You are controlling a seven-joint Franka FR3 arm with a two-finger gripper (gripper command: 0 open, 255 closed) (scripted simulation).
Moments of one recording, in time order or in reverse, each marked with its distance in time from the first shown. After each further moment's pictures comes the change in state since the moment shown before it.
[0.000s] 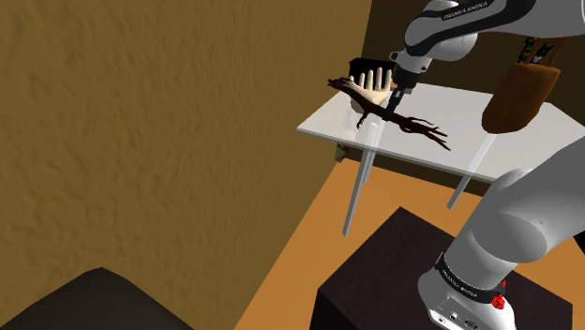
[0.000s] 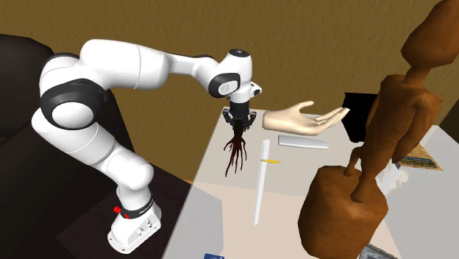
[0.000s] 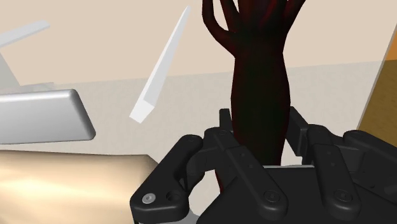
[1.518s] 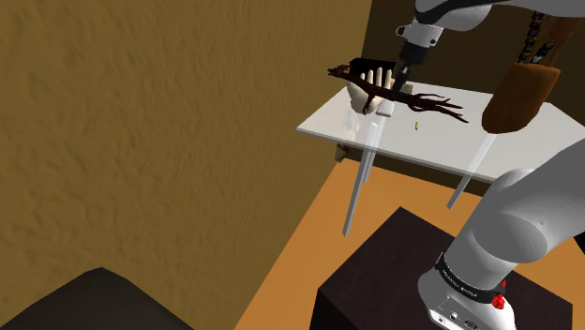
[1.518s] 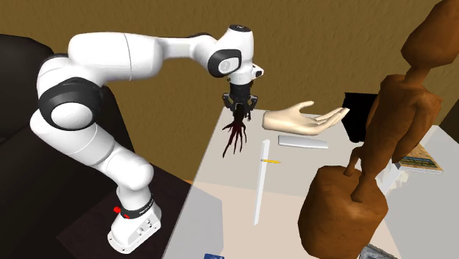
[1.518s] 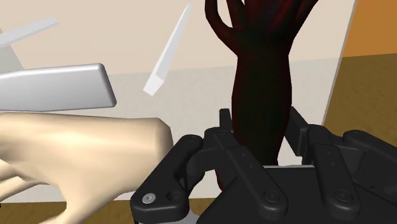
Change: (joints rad) arm 0.005 -0.018 0.026 0.168 0.002 -0.185 0.019
